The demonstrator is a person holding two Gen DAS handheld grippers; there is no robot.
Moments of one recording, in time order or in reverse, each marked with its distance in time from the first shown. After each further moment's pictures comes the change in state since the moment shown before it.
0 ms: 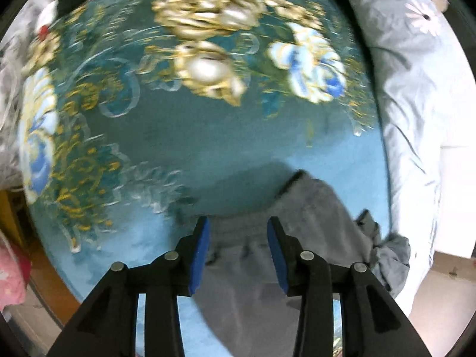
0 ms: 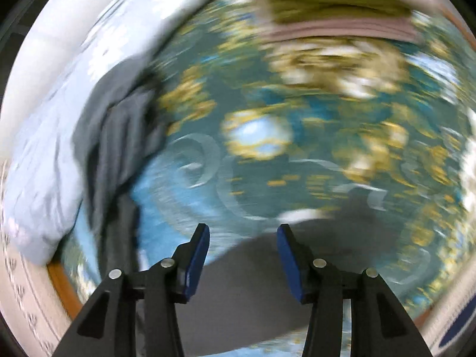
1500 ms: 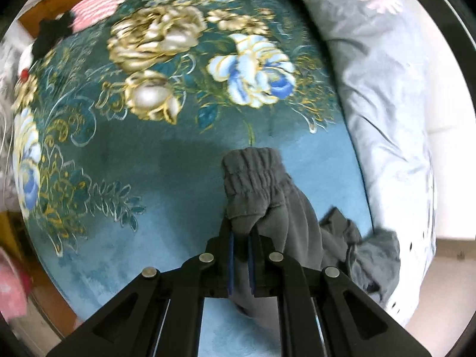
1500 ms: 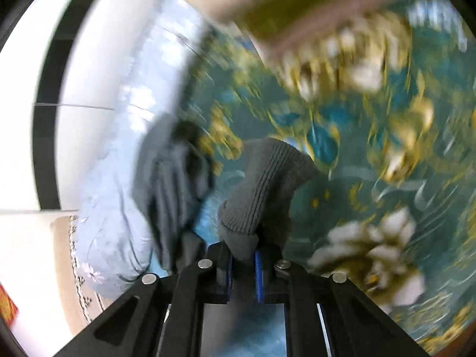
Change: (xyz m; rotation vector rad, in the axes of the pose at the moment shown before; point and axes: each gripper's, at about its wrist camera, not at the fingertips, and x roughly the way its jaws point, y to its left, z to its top) left arm -0.023 -0.062 -0.017 0.119 -0.089 0.013; right arm -0.037 -0.087 -0.006 0.237 -0.183 0.372
